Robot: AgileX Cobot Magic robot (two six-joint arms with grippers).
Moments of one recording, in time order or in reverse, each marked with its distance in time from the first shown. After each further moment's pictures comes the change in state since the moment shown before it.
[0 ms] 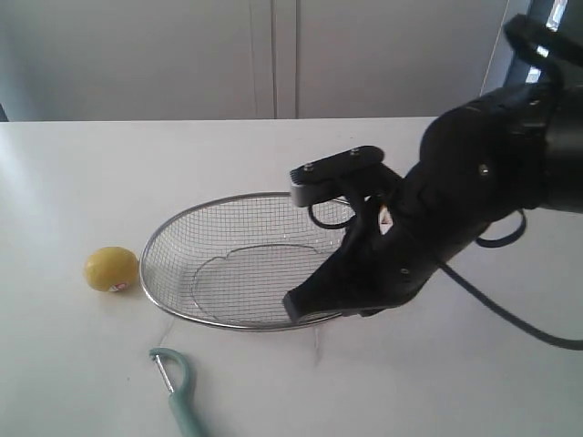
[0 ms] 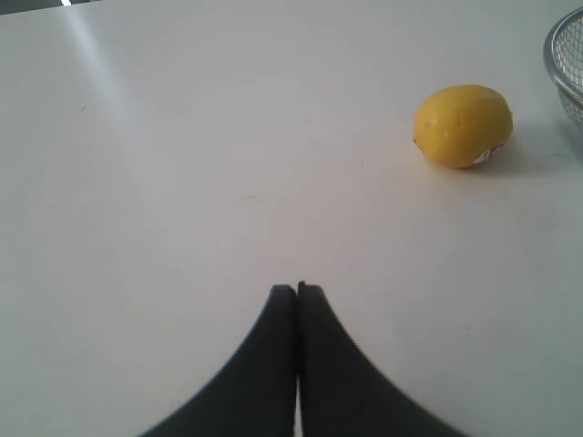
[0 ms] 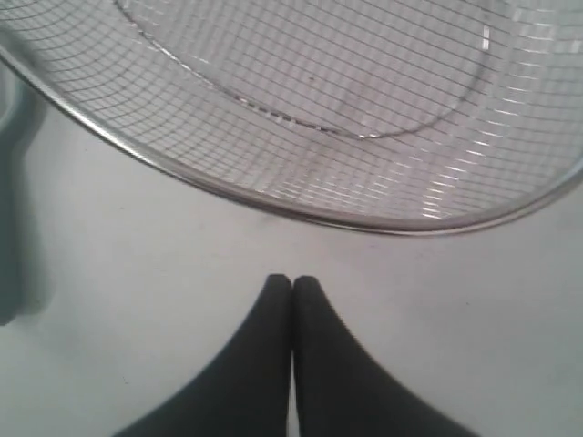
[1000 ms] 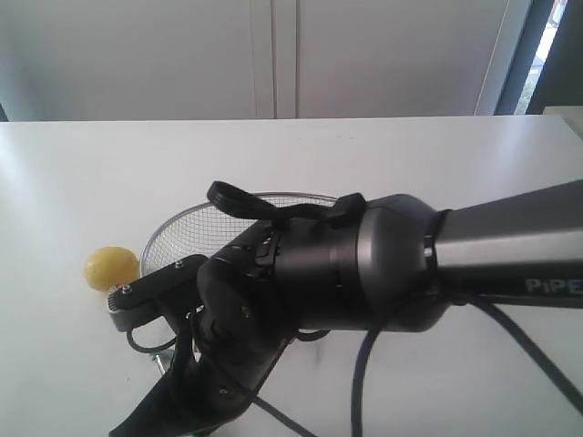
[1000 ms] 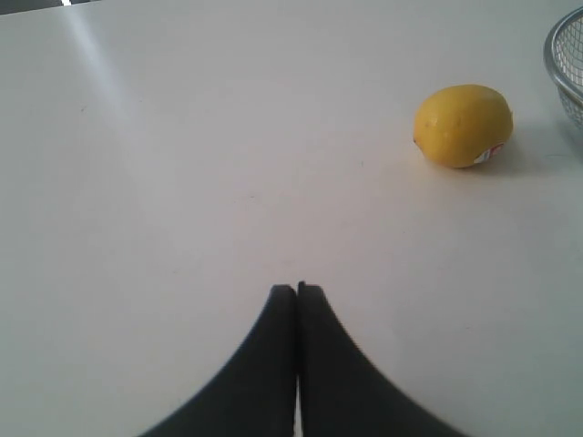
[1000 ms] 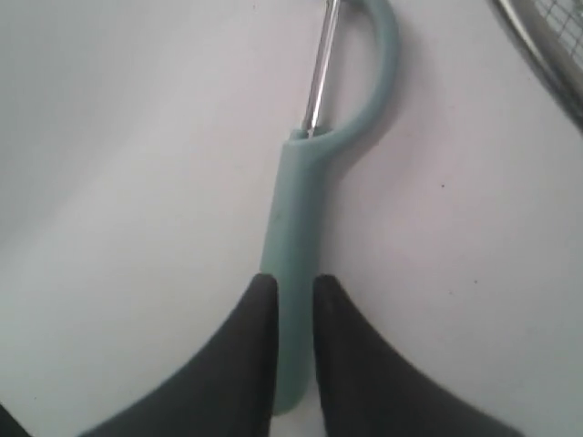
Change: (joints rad) left arm 0.000 0.000 0.000 0.000 0.000 0.000; right arm 0.352 0.326 -0.158 0.093 -0.135 0.089
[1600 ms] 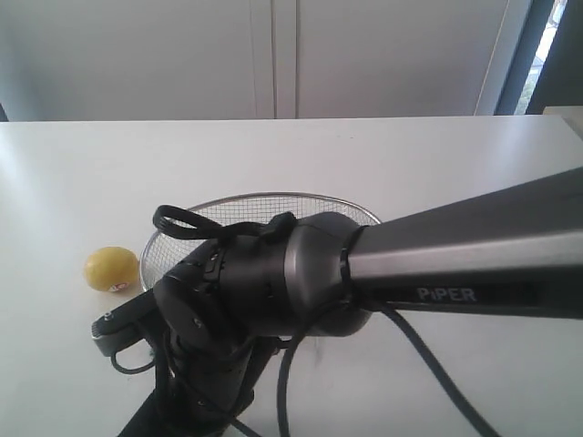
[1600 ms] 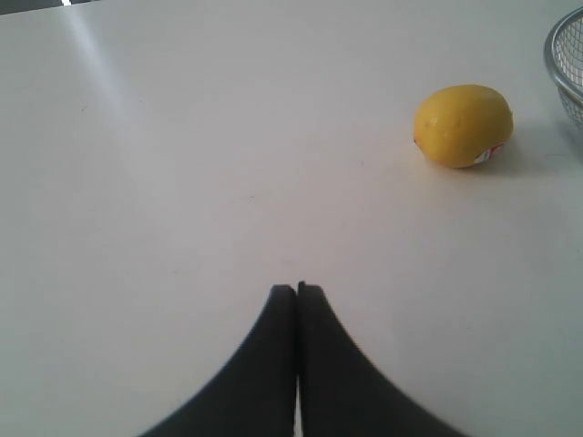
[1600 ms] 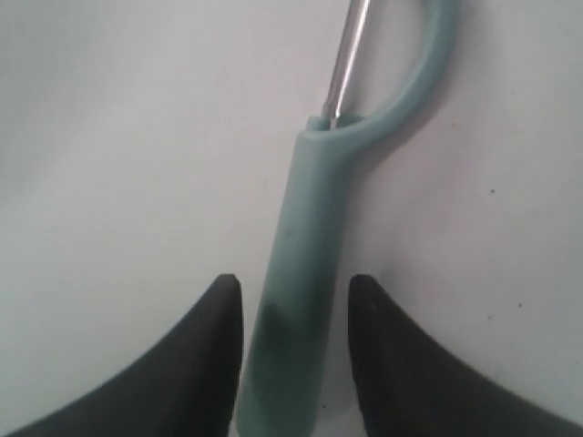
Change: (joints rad) left arm 0.000 0.000 0.000 0.000 0.000 0.000; right arm 0.021 0.119 -0.104 -0.028 0.095 0.009
